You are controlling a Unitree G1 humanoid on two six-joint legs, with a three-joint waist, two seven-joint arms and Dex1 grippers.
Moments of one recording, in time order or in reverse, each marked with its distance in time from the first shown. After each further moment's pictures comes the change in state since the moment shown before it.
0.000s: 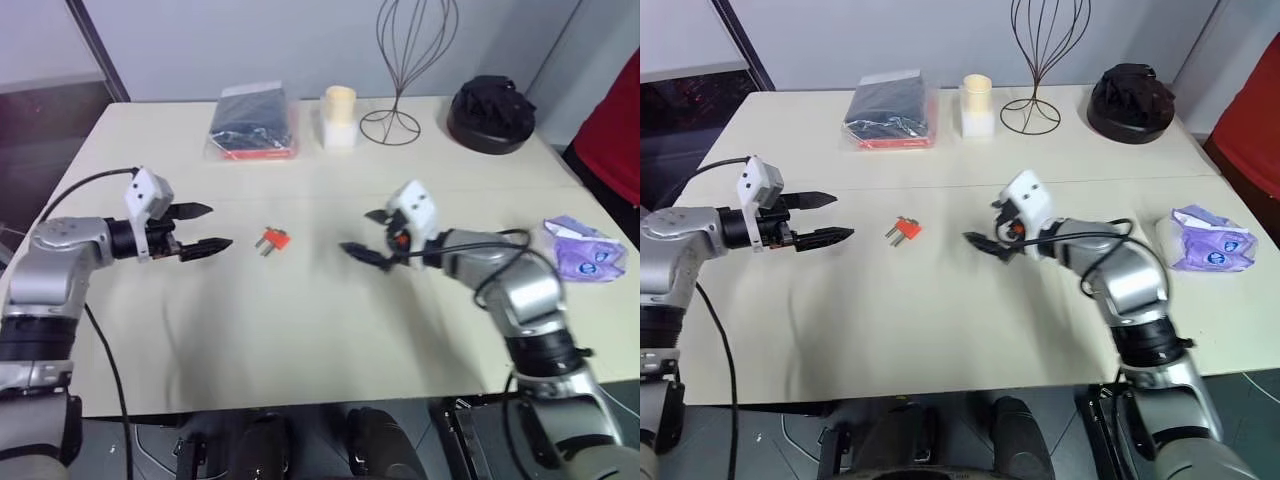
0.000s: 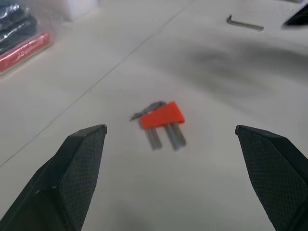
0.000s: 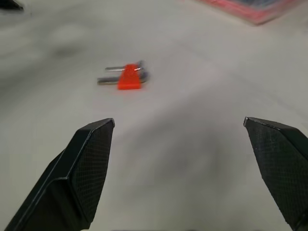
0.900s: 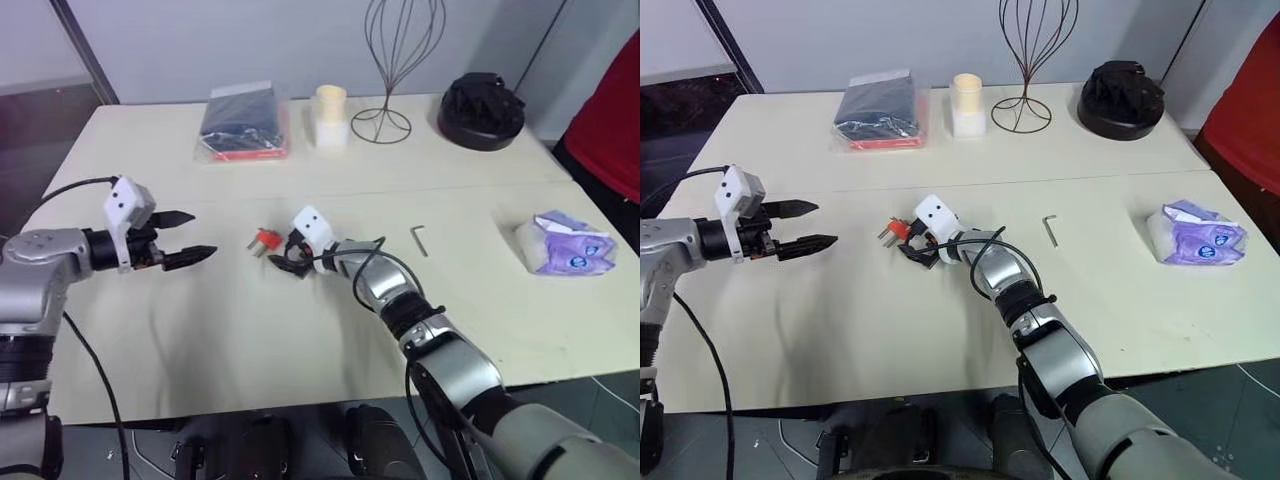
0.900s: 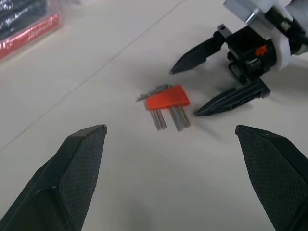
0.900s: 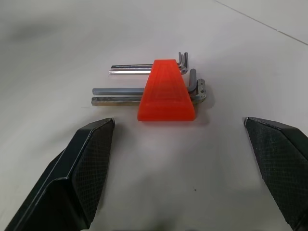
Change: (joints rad) left arm 0.125 0.030 0.075 -0.124 -0.027 0.059 0.086; right arm -0.301 0.452 0.084 0.924 -0.288 -0.537 -0.124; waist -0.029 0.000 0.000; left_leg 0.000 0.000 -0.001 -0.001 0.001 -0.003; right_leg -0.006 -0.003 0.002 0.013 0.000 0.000
